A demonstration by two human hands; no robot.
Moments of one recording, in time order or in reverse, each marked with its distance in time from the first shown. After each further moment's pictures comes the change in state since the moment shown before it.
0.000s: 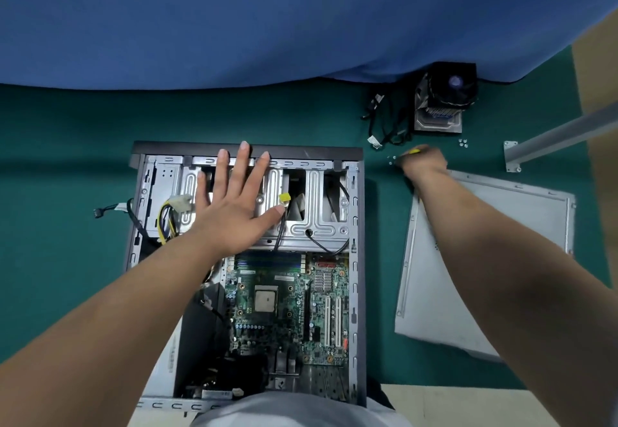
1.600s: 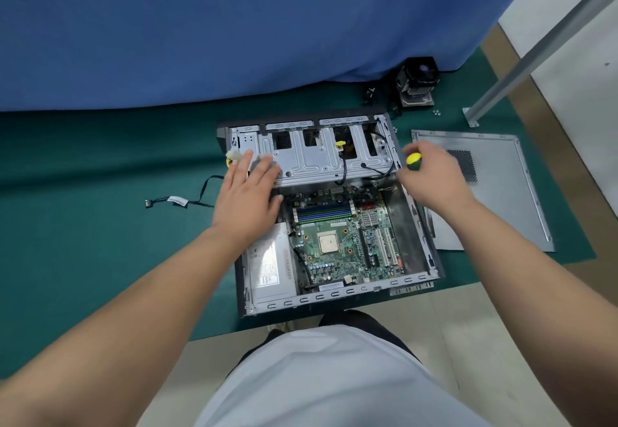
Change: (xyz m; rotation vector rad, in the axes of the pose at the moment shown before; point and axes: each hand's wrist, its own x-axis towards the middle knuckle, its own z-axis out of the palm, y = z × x) left_hand -0.102 -0.123 0.006 0.112 0.406 0.373; right_hand -0.349 0.029 -0.007 -0.085 0.227 -0.476
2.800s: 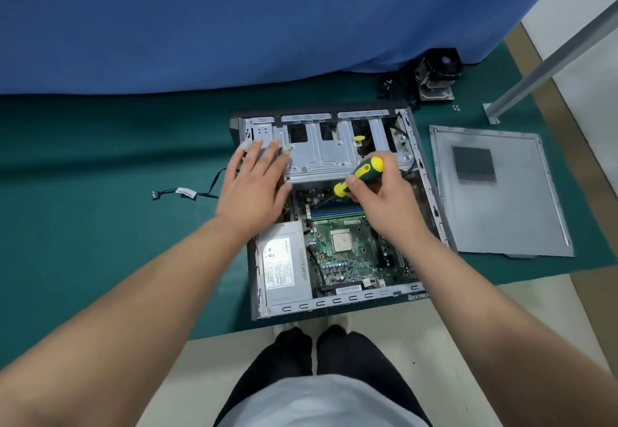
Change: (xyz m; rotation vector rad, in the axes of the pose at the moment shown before) left_hand 0.006 -0.021 0.006 0.036 0.004 -0.001; right_hand -0.043 -0.052 0.078 0.420 -0.090 -0.133
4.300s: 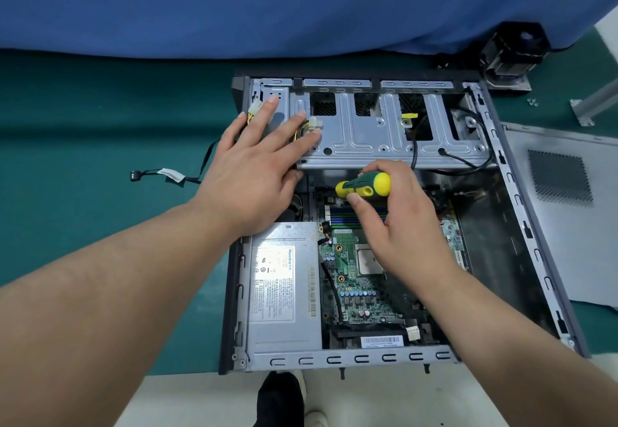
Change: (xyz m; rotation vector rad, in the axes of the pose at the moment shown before) left_hand 0.009 -0.007 0.021 0.030 0.070 0.032; right_hand 0.012 0.061 0.065 -0.160 0.011 -0.425
